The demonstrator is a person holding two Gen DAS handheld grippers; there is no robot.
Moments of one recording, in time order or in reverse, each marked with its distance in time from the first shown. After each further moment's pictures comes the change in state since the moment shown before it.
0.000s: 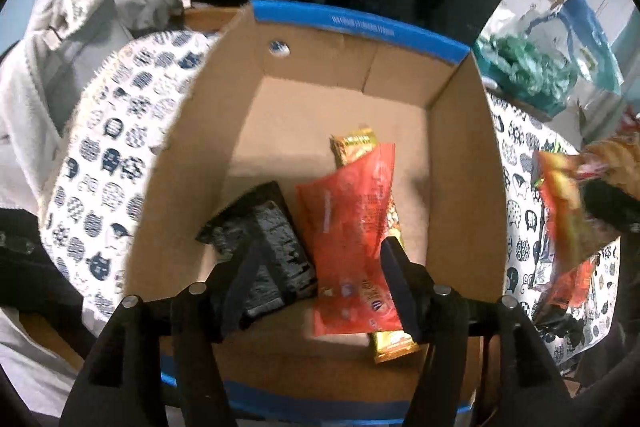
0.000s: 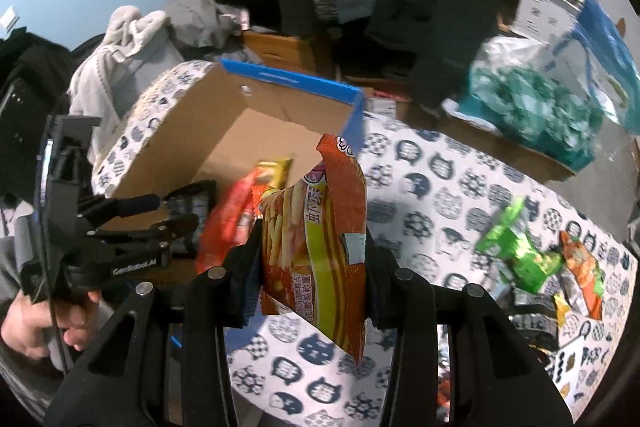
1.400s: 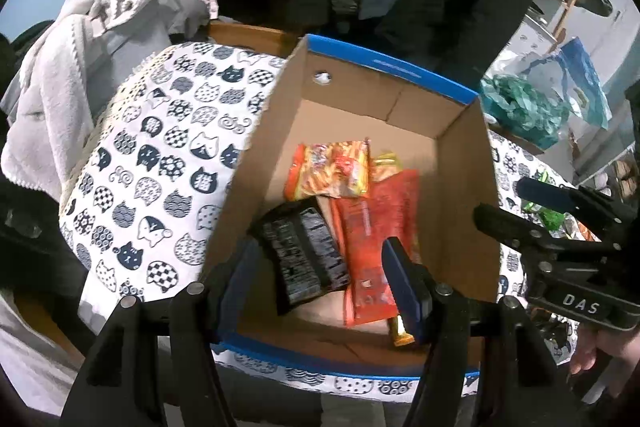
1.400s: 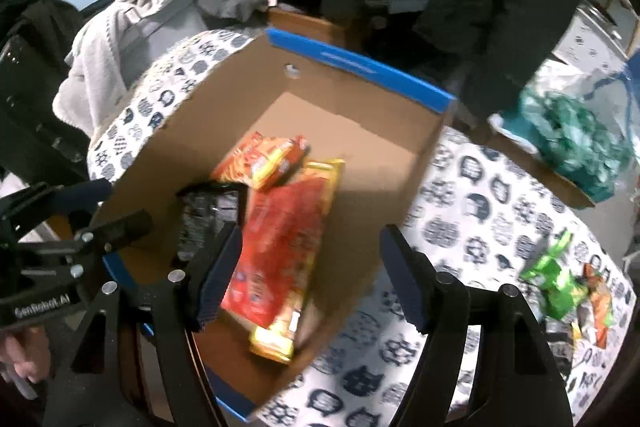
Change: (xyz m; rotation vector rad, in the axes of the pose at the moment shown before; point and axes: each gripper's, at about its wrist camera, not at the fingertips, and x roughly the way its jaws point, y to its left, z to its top) left arm -0.038 0.041 -0.011 -0.070 -0.075 -0.038; right arm 0.051 0.058 0.013 -0.087 0.048 -0.032
